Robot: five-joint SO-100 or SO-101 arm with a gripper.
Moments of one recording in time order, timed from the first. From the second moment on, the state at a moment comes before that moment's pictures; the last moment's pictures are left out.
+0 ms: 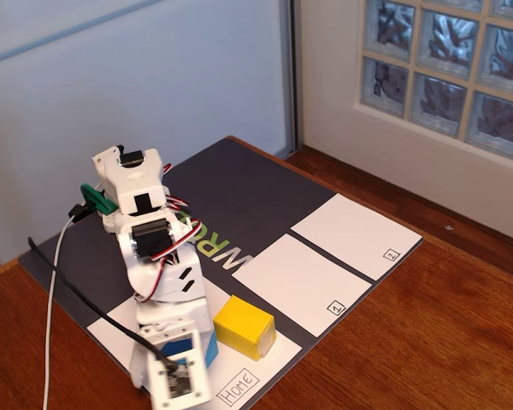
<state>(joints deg) 28.4 12.7 -15.8 101.2 99.2</state>
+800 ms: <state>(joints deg) 23.3 11.6 -15.8 101.2 127.1</state>
